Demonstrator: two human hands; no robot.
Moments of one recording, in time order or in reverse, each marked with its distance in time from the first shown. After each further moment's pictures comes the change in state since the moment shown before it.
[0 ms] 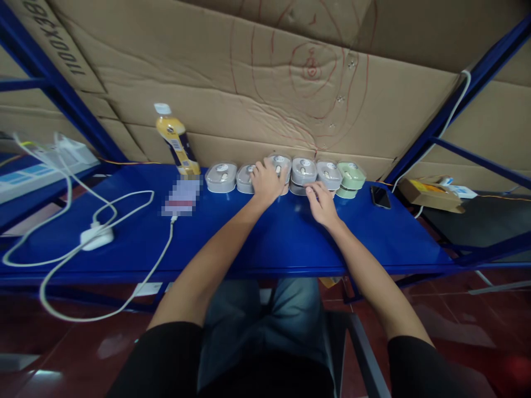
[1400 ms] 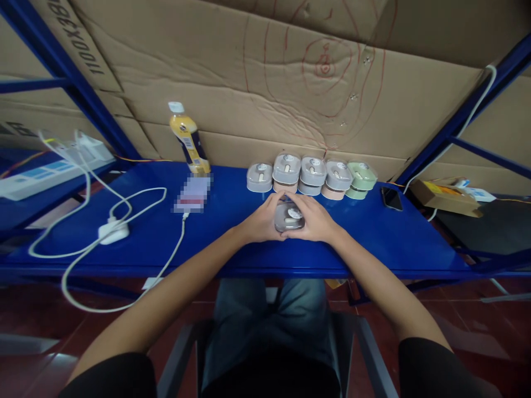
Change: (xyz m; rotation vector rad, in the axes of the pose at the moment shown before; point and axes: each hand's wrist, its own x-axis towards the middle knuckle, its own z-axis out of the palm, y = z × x) left_hand -0.077 -0.090 -0.033 -0.540 -0.450 0.670; right_hand -0.015 -0.039 0.018 -0.093 -0.442 -0.319
